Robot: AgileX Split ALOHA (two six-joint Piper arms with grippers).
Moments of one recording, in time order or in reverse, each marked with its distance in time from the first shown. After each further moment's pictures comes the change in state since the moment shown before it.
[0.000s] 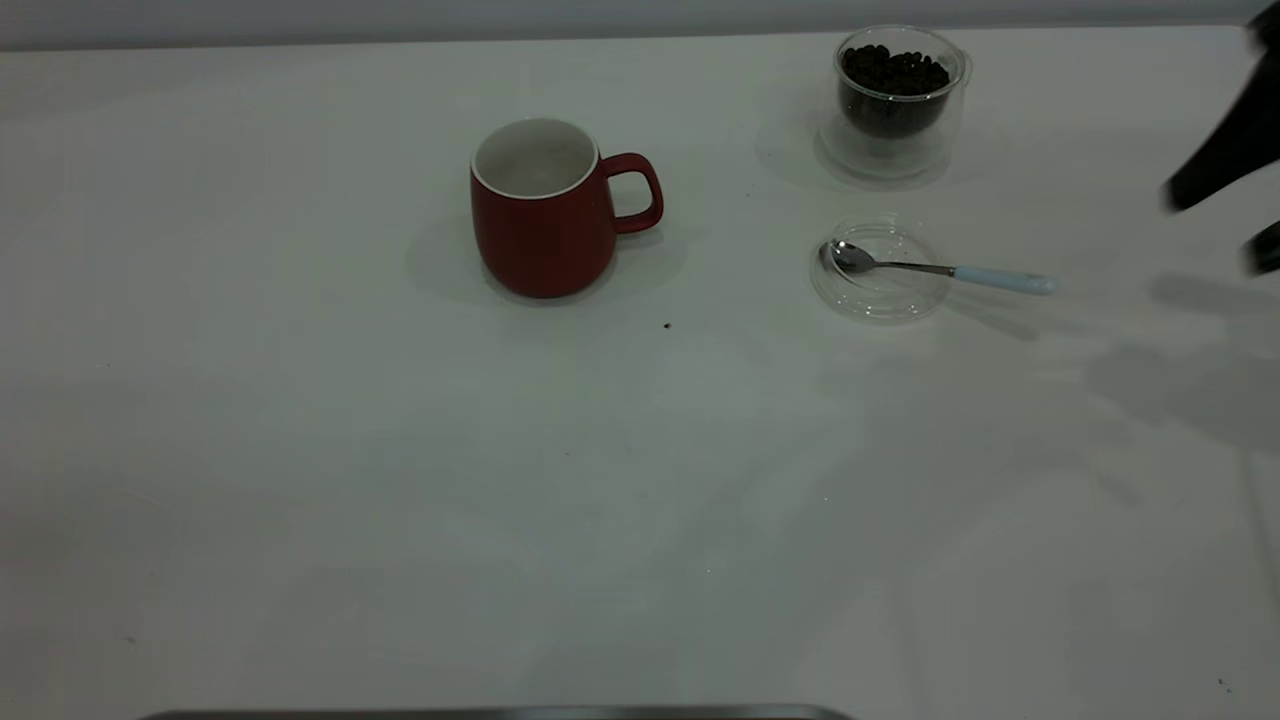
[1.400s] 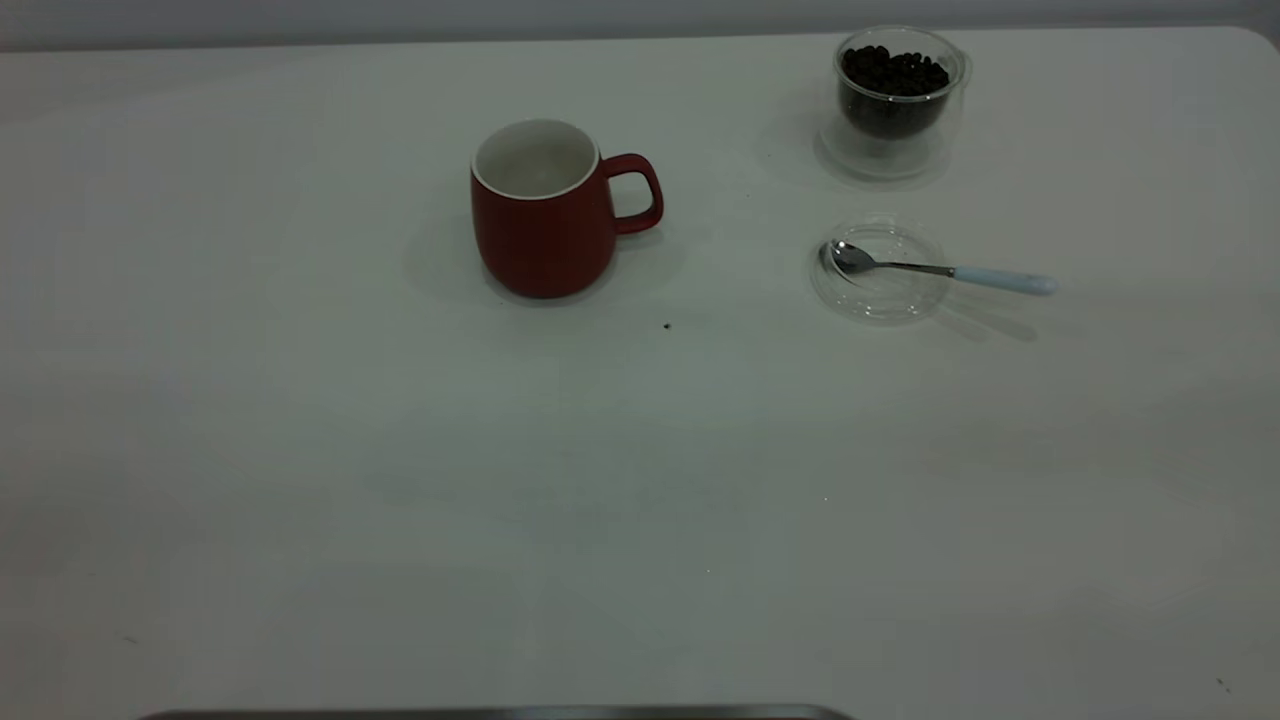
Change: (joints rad) left arm 0.000 0.000 0.000 0.000 0.000 -0.001; right arm 0.000 -1.779 0.316 -0.664 0.515 0.241
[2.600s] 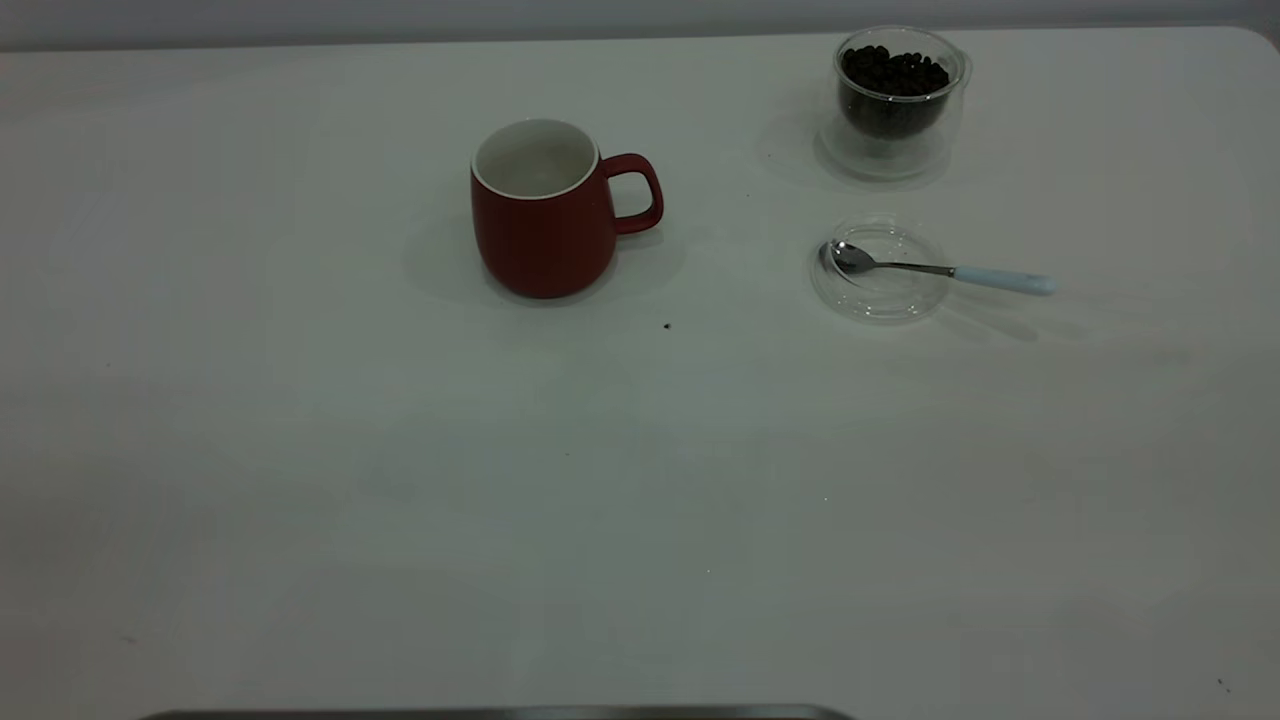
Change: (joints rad) left arm 0.000 0.000 0.000 0.000 0.000 -0.001; right arm 0.256 -0.170 0.155 -0.115 -0.098 0.200
